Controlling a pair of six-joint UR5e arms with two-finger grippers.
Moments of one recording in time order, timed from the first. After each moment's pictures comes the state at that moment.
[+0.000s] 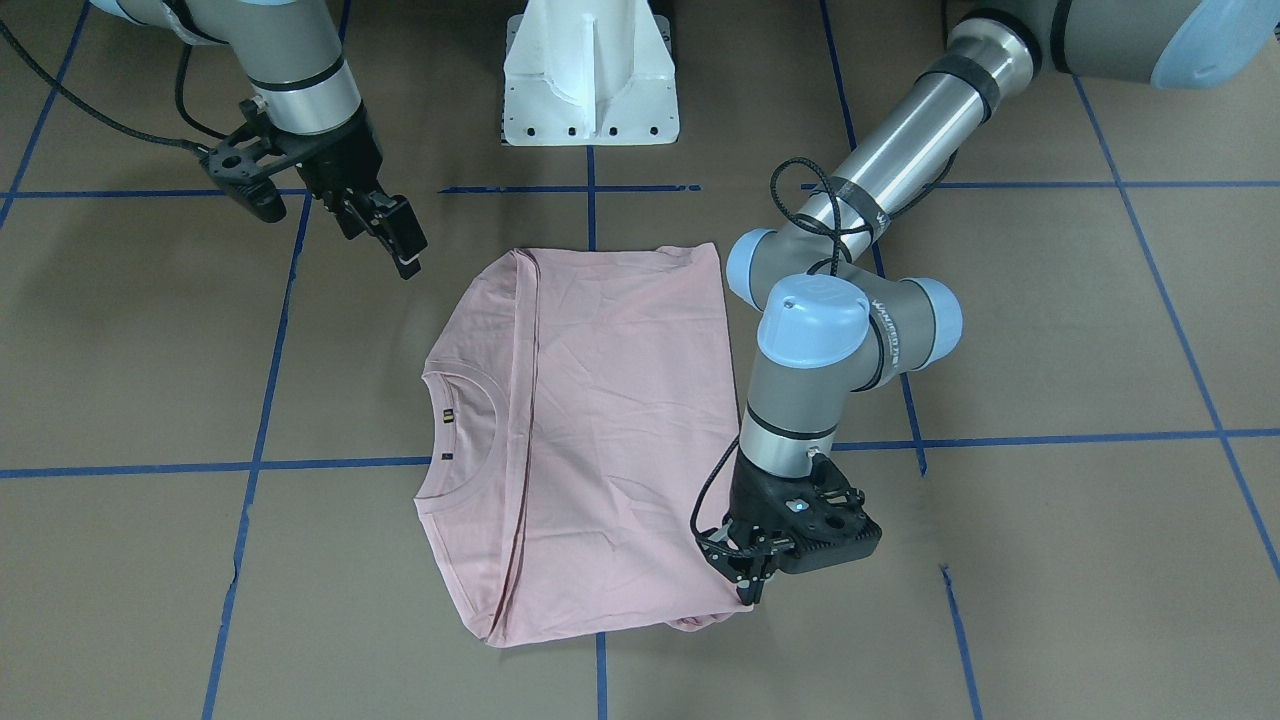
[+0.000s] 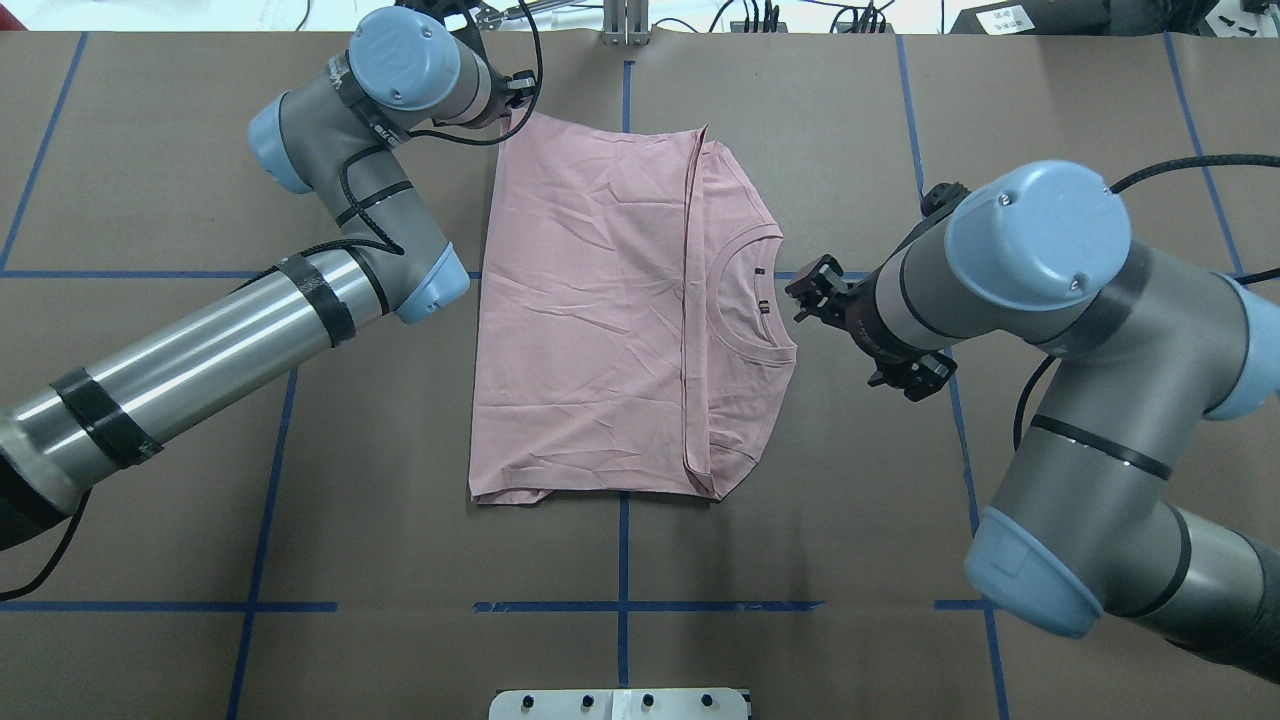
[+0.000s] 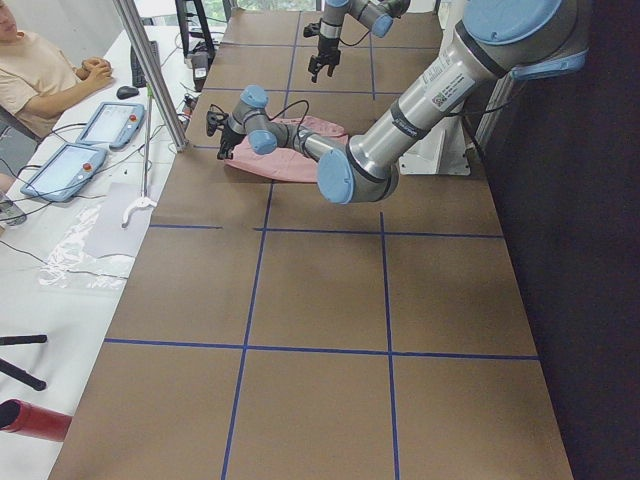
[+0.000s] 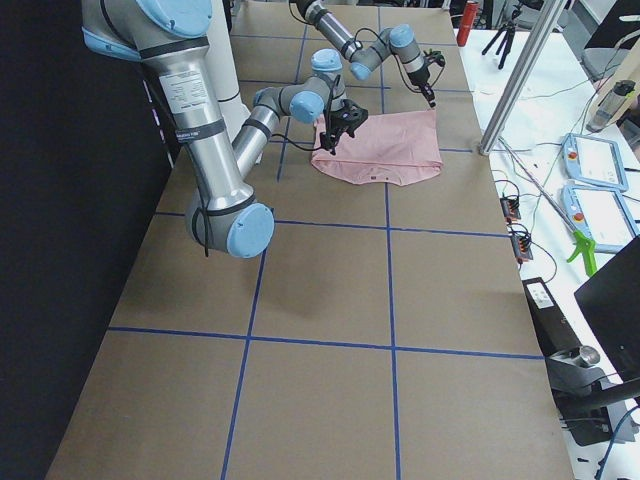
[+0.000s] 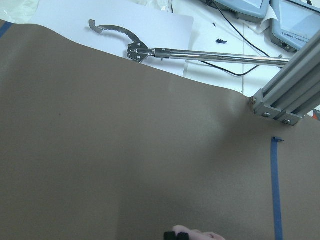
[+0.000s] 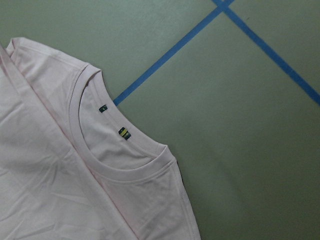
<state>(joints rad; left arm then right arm) -0.80 -2.49 -0.98 -2.27 -1.64 -1.31 0.61 -1.17 2.06 -1.61 1.83 1.88</state>
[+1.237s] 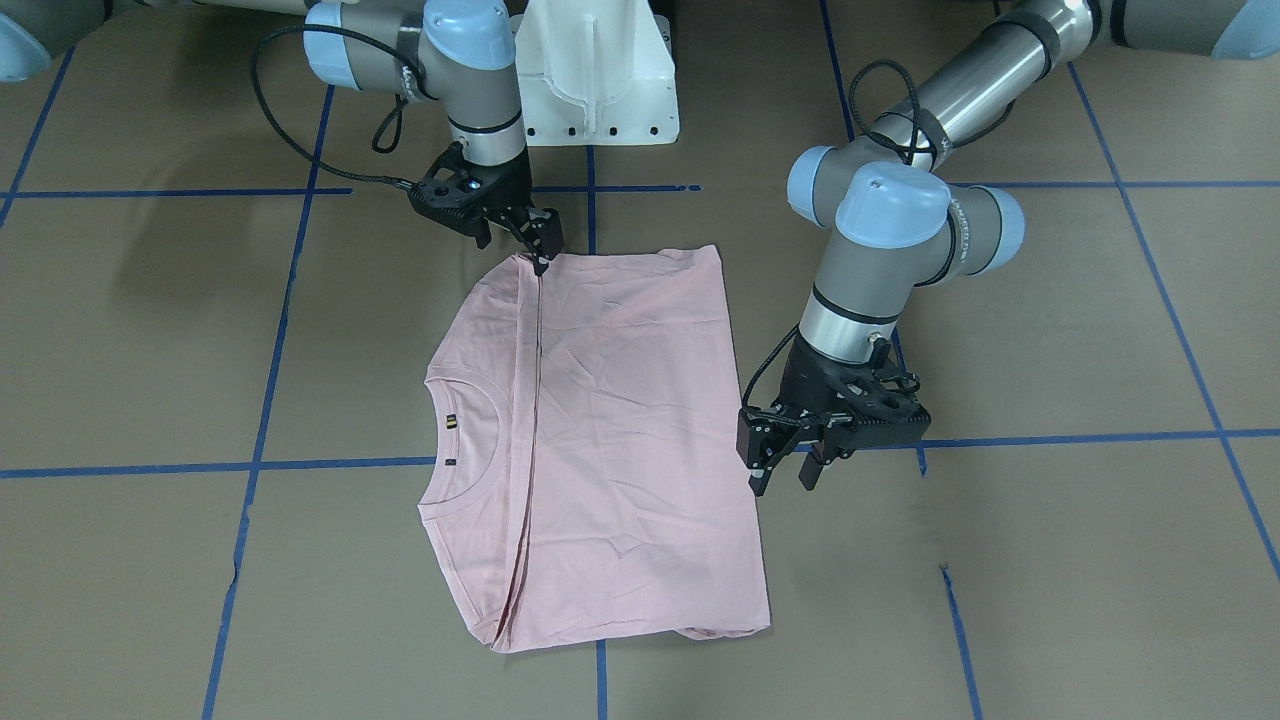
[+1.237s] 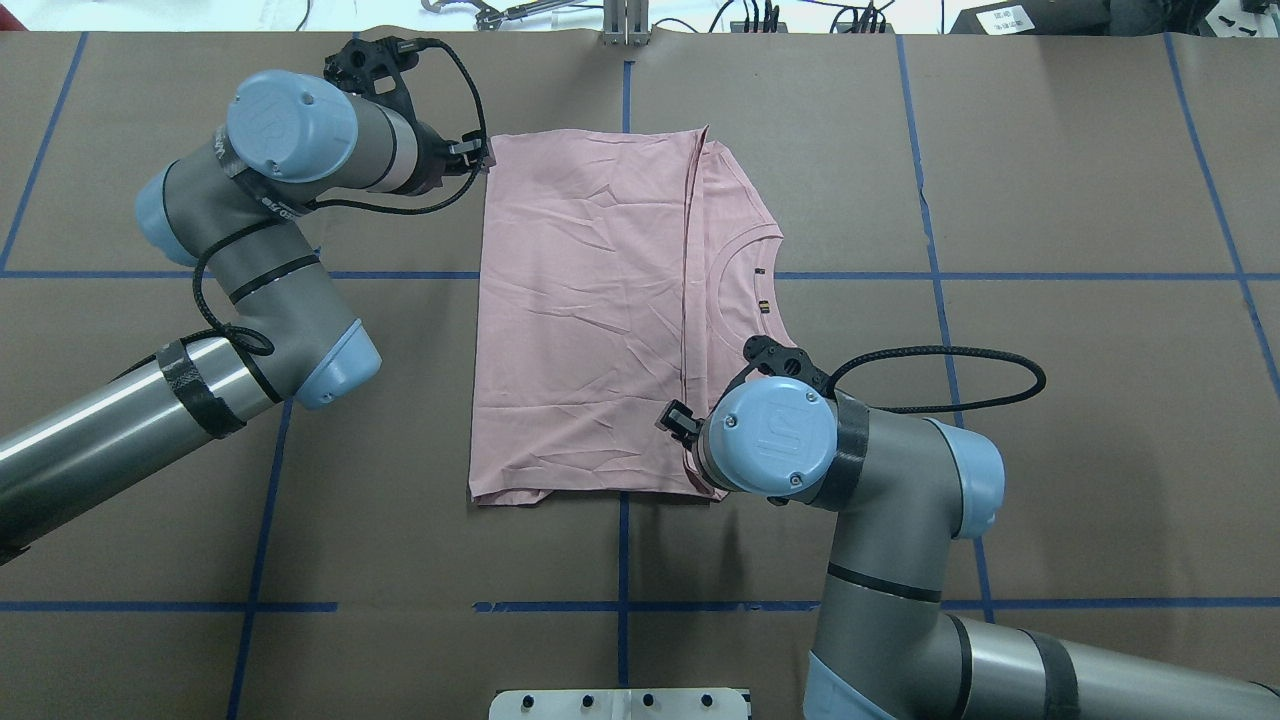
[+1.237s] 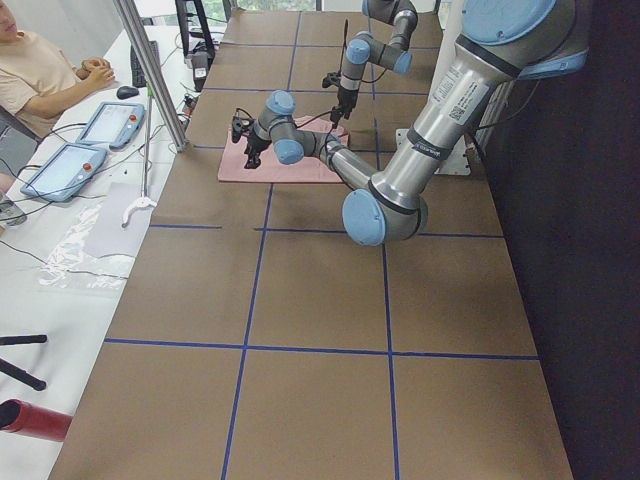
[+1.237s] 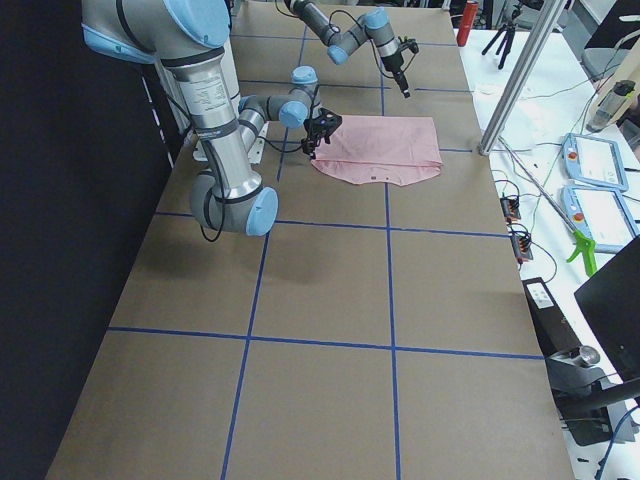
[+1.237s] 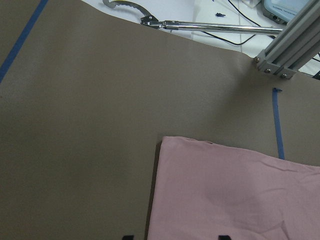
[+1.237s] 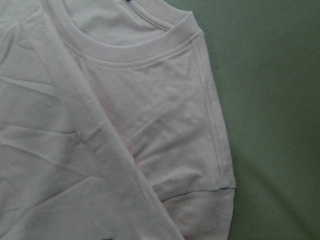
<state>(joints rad) -0.77 -2.23 -1.39 -2.16 -1.71 -1.32 0.34 -1.04 1.80 -1.53 1.63 1.96</state>
